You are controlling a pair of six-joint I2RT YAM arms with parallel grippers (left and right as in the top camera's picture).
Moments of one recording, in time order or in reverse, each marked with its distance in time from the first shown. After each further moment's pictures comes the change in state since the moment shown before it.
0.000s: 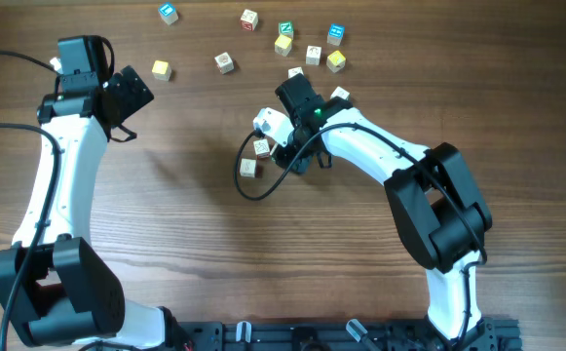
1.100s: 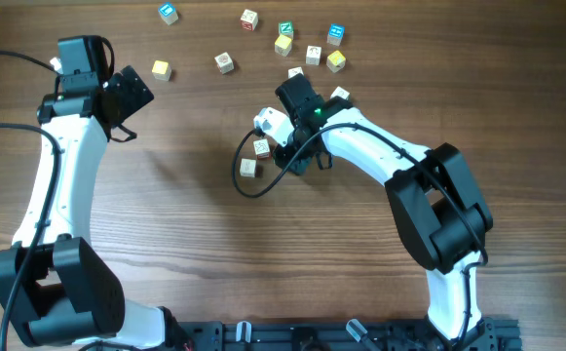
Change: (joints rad) left arm 0.000 0.000 0.000 0.000 0.000 0.000; right arm 0.003 -0.004 0.001 -0.018 -0.020 0.060
